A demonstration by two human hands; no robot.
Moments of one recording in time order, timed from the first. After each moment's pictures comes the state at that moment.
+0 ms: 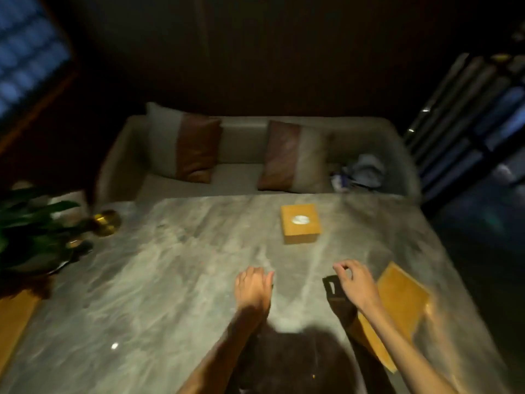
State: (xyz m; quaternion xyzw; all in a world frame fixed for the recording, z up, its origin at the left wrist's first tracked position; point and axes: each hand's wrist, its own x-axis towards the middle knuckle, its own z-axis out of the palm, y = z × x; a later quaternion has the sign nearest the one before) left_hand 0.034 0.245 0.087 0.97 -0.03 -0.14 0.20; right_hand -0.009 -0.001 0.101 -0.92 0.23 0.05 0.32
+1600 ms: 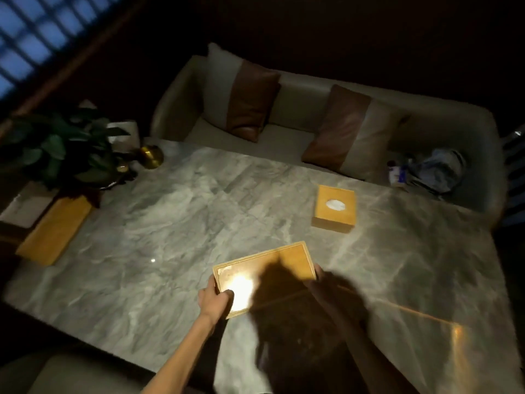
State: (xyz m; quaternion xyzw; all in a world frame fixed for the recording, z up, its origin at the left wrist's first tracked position) left_hand -0.048 0.327 0.030 0.72 0.42 -0.24 0.50; right_hand 0.011 0.059 0.034 -0.86 0.19 0.35 0.33
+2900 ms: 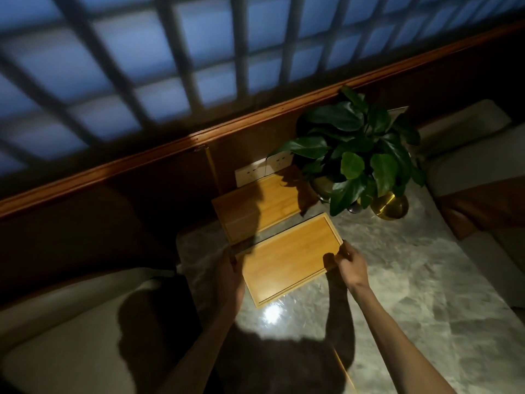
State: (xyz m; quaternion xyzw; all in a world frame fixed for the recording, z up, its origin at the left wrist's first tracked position) left_hand -0.042 0.796 -0.050 0.59 0.62 0.10 0.50; right_hand 0.191 0.647 -0.058 -0.88 -0.06 0.34 0.33
